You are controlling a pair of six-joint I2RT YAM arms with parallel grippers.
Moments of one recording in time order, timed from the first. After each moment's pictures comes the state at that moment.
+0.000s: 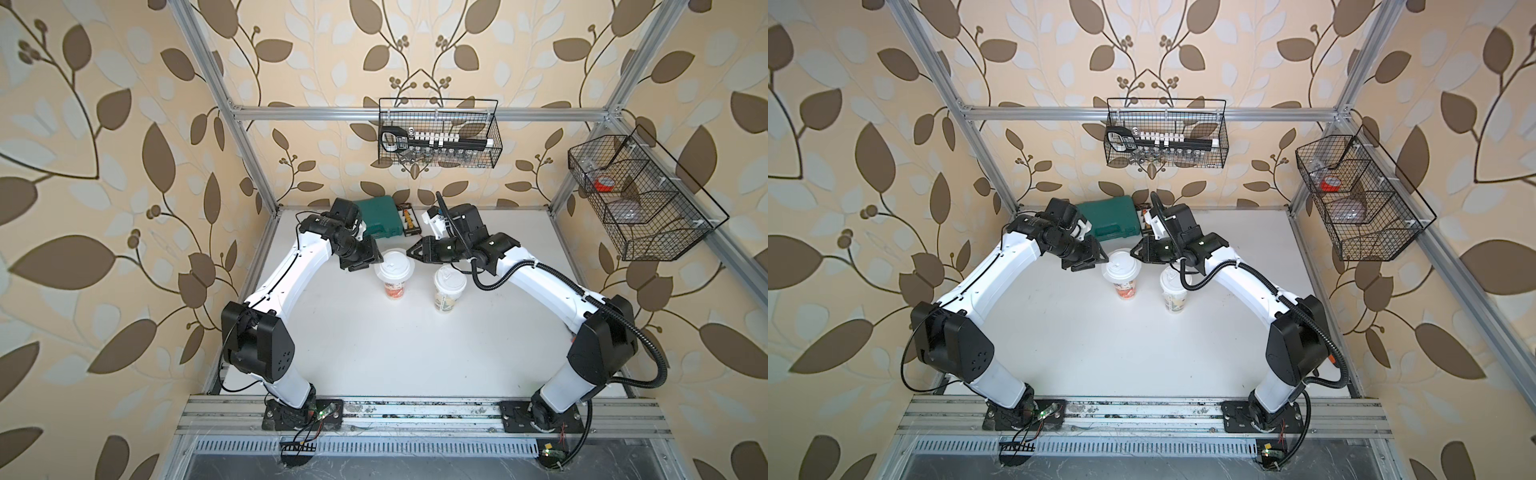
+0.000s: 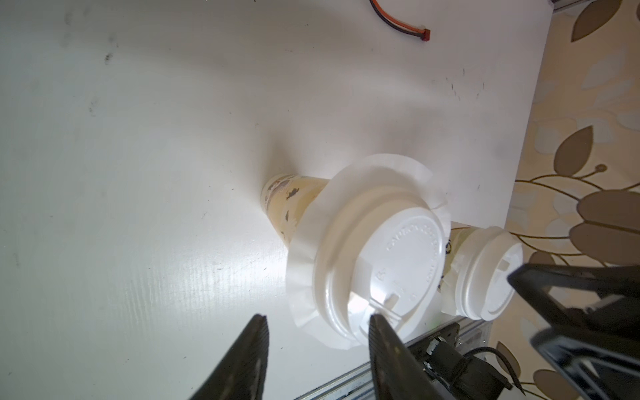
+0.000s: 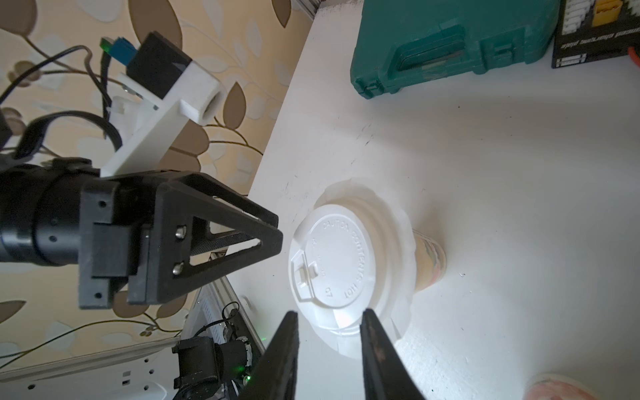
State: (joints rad) left arm -0.29 1.61 1.55 -1.03 0.39 -0.53; right arm 0.55 1.68 1.47 -0.47 -0.45 0.56
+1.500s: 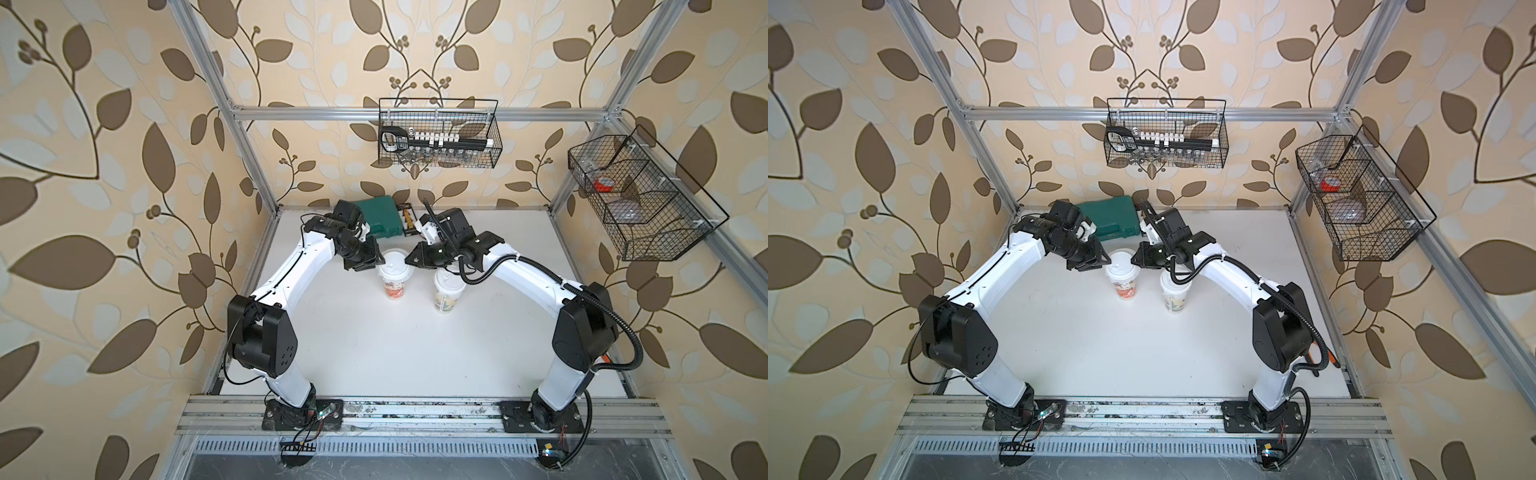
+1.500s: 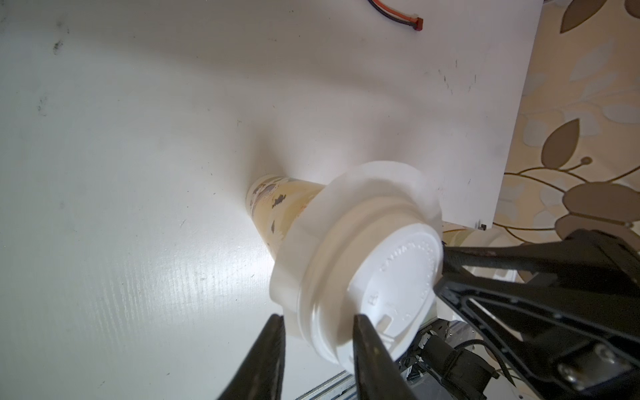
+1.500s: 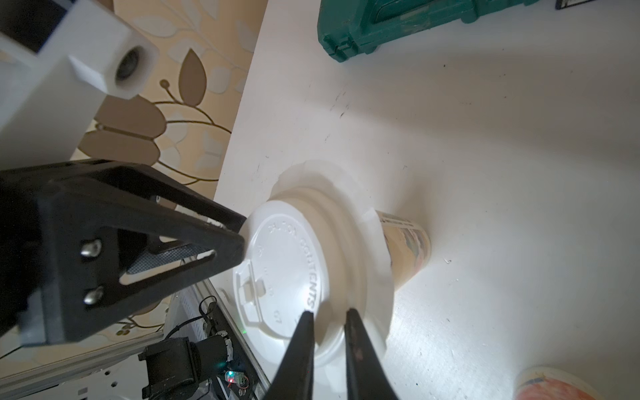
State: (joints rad) left arm -0.29 1.65 1.53 -1.00 0.44 -0.52; right arm 0.56 1.78 1.51 -0.52 -0.43 0.54
